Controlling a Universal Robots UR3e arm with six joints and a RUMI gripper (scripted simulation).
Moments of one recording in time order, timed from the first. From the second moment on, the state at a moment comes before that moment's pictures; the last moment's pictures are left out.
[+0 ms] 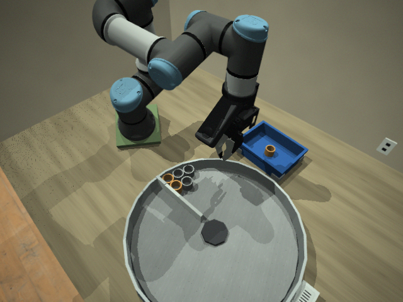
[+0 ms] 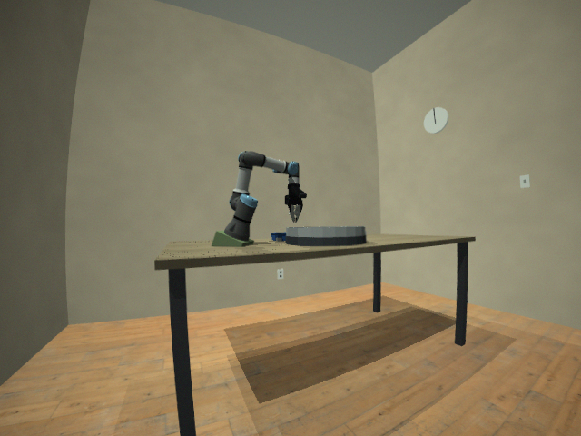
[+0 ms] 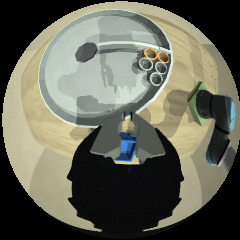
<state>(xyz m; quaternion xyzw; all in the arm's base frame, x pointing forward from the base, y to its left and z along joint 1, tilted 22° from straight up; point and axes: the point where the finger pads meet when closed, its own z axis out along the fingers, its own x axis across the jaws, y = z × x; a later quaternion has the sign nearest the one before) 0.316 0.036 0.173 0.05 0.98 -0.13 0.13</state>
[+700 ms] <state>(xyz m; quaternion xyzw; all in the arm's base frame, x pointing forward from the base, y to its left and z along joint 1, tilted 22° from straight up) 0.281 -0.048 0.186 0.05 0.98 -0.13 0.14</state>
